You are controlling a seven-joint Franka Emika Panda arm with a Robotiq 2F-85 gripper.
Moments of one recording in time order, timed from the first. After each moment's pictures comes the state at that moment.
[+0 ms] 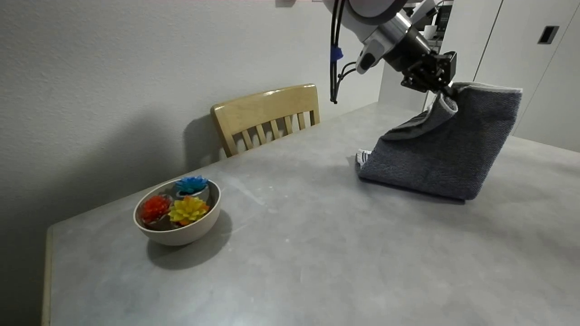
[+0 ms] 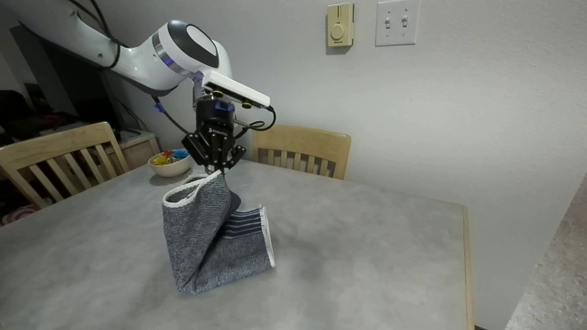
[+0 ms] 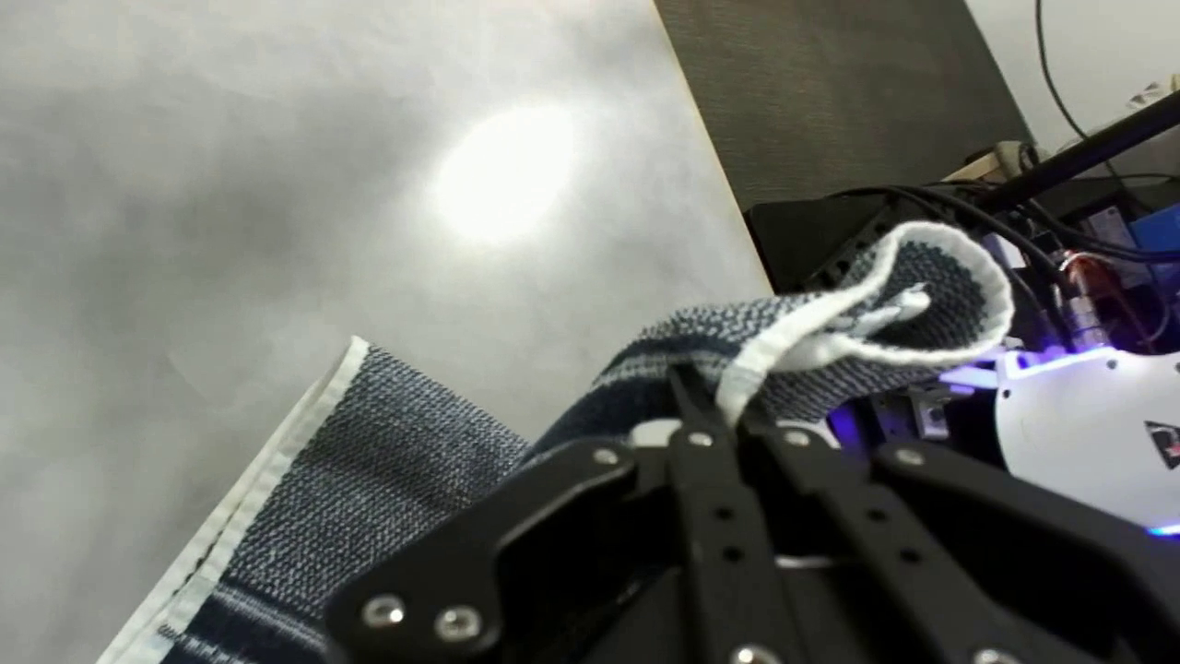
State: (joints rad) arm 0.02 0.72 0.02 -1.34 -0.53 1.32 -1.32
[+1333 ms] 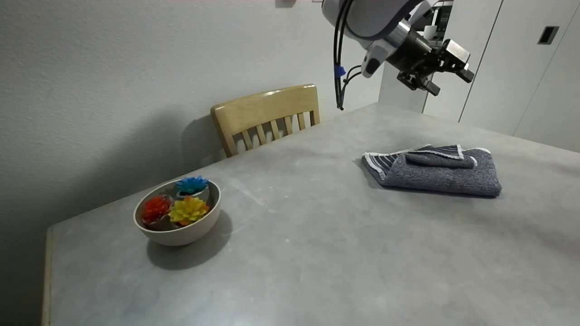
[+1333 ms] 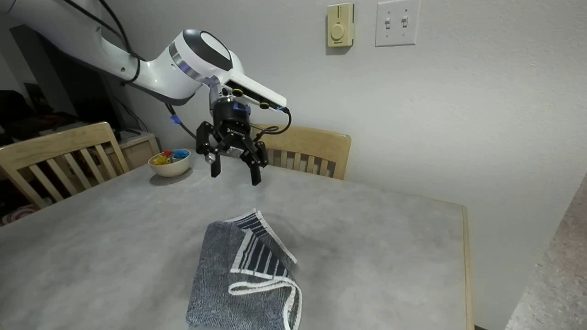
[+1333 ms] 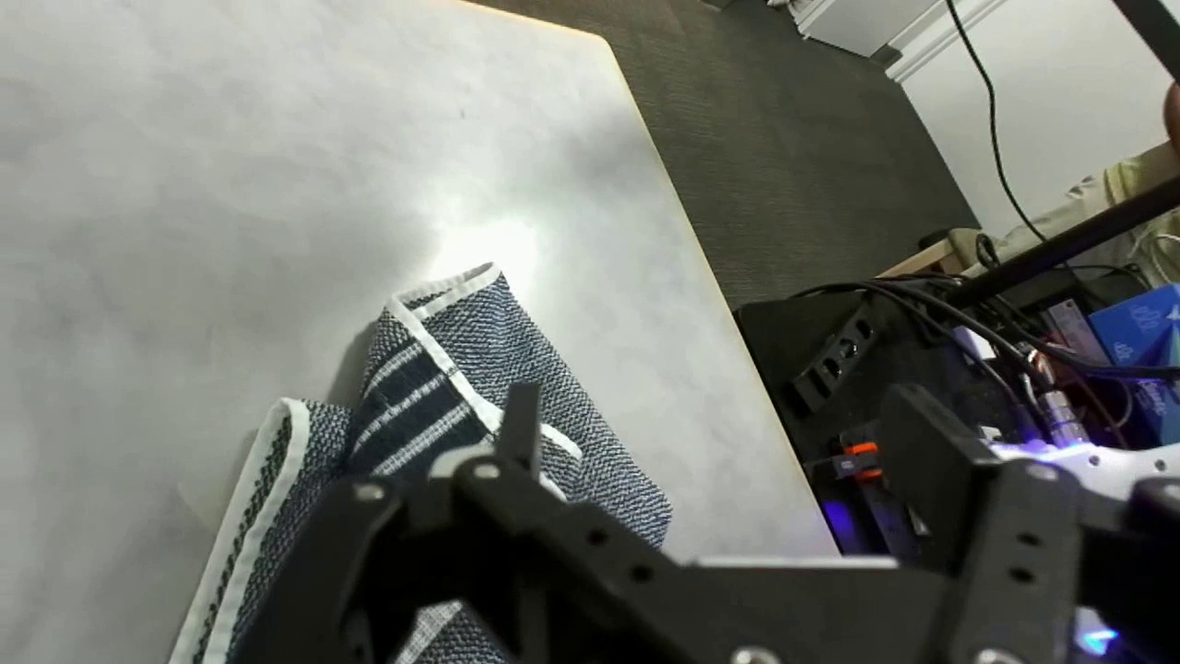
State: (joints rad) arm 0.02 0.81 -0.01 -1.22 -0.63 1.25 -1.40
